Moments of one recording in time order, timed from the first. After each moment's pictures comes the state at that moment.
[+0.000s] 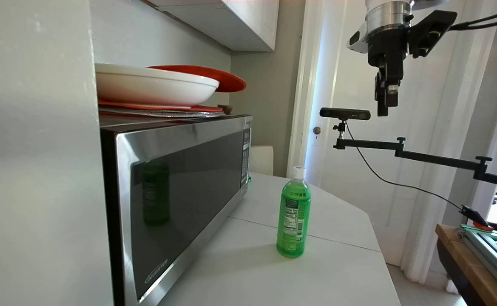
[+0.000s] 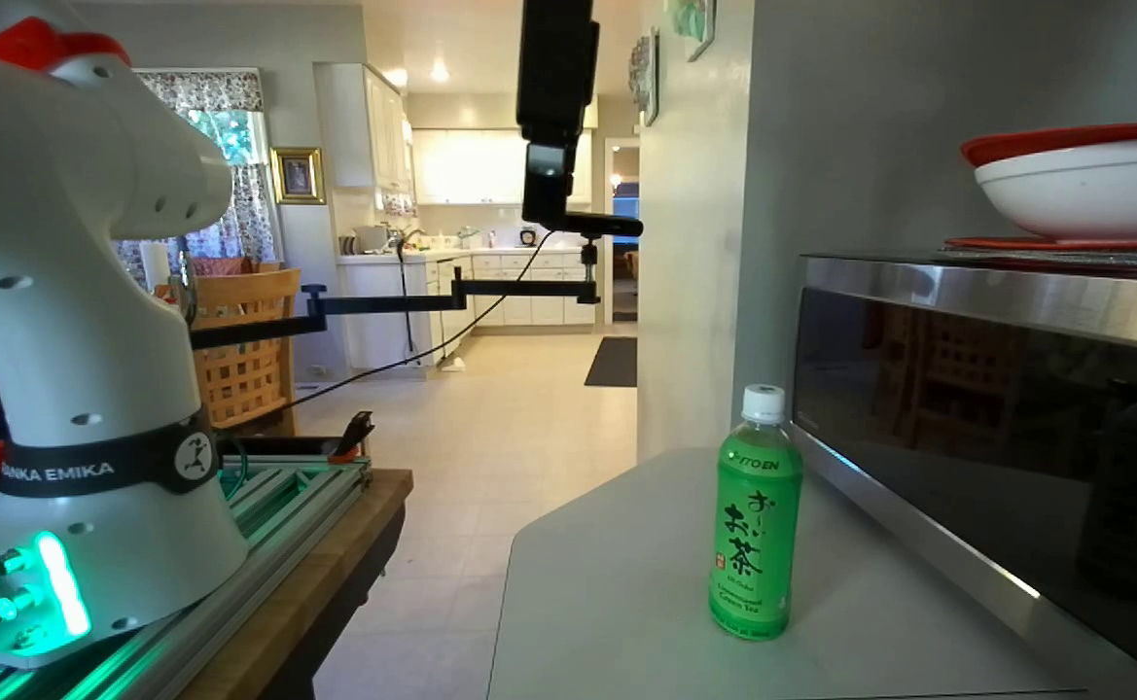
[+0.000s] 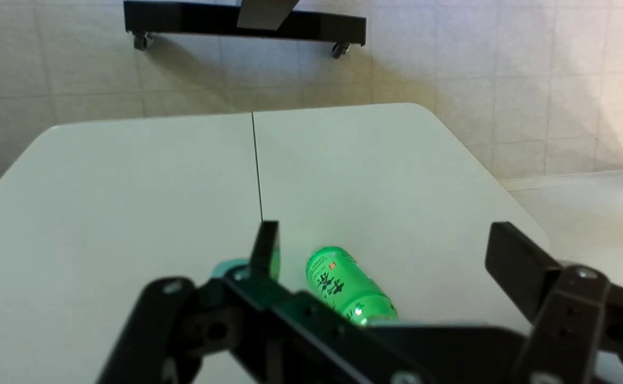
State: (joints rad) arm -0.03 -0.48 -0.25 -2.45 0.07 1.81 -0.27
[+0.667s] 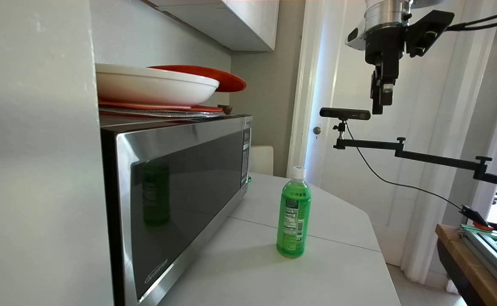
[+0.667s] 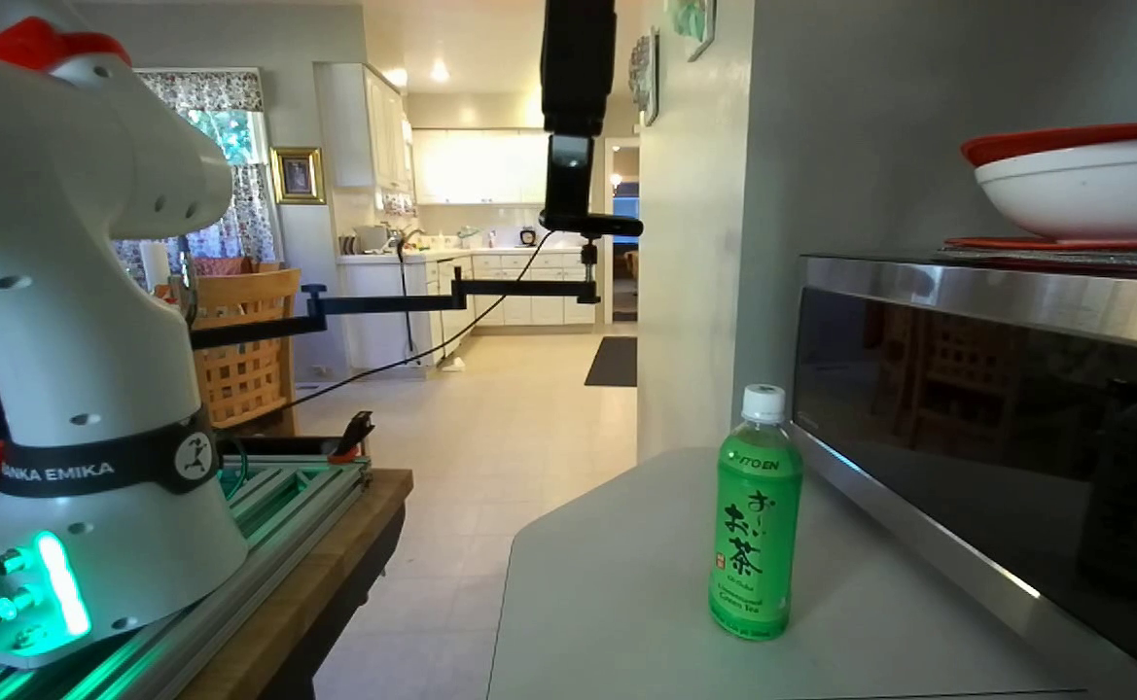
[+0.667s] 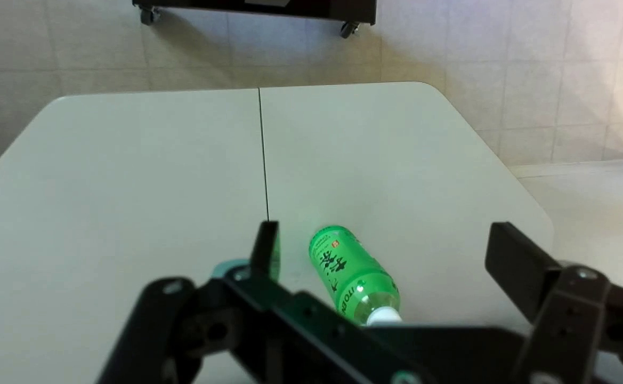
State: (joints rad) arm -0.04 -0.48 -0.24 -2.45 0.07 1.85 -0.28
